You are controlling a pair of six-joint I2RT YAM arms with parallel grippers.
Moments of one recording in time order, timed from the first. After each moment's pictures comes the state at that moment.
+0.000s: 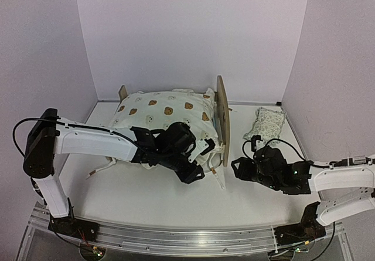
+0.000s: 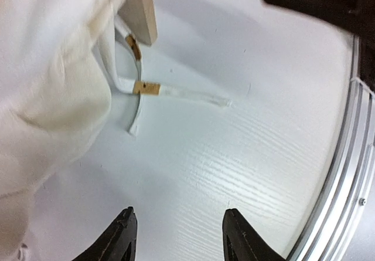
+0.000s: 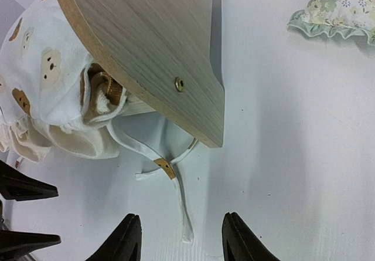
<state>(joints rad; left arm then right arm) -1.14 1.80 1.25 -0.33 0.05 -0.12 0.98 1.11 0.49 -0.03 0.42 0.85</state>
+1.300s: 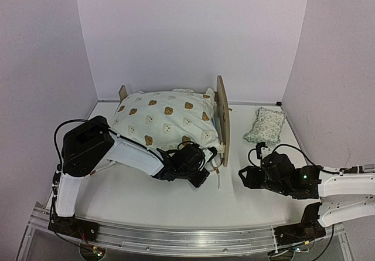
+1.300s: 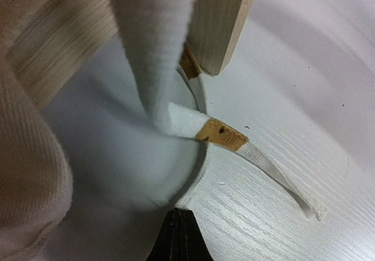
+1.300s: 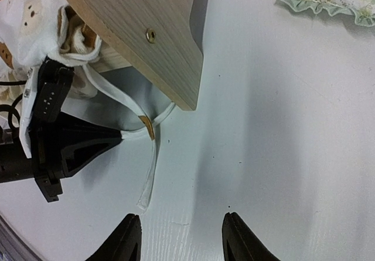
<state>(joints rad) -1.12 2.15 1.29 0.09 -0.10 -0.19 0.98 1.00 0.42 -0.17 0.38 0.80</state>
